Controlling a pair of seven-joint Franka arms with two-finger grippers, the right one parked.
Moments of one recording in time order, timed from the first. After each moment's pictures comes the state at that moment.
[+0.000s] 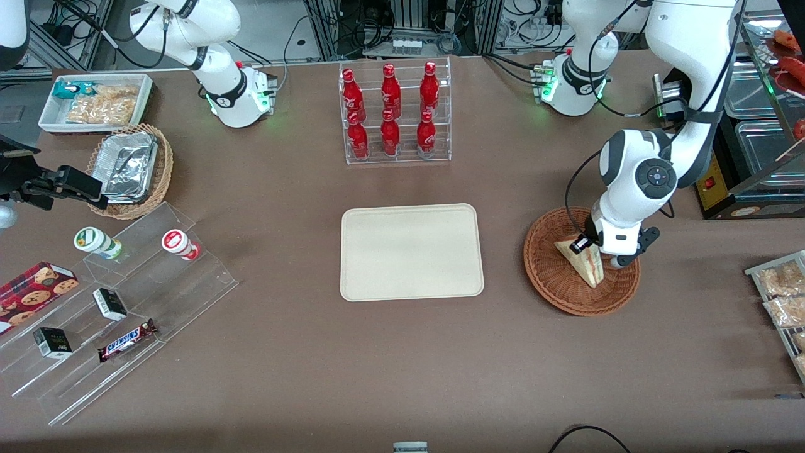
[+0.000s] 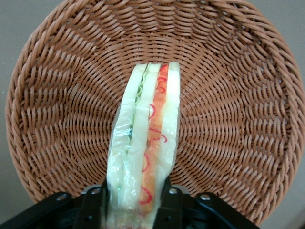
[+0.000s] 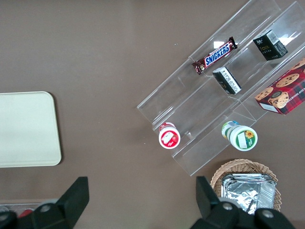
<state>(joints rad) -0.17 0.21 0.00 -2.29 0.00 2.49 -0.81</state>
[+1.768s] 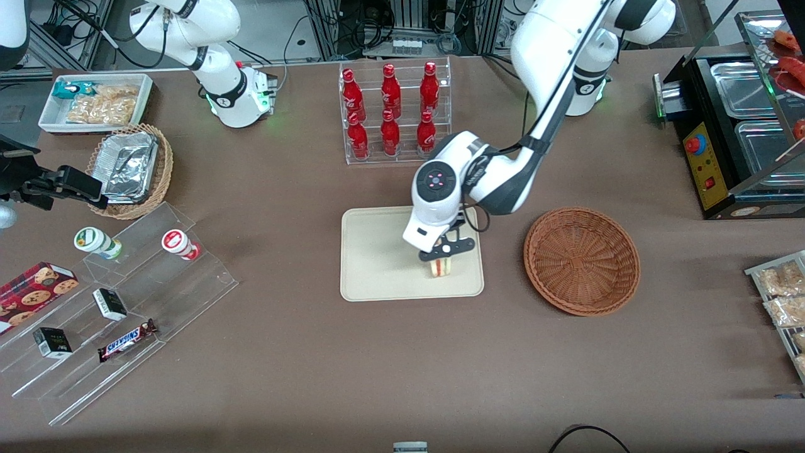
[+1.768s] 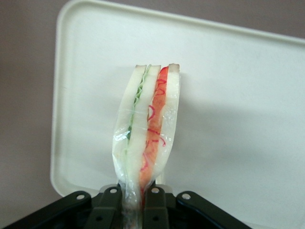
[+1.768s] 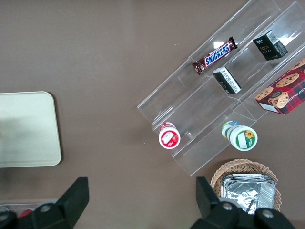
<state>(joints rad) -0.71 0.64 -0.06 -1.57 -0.02 2.09 -0.97</state>
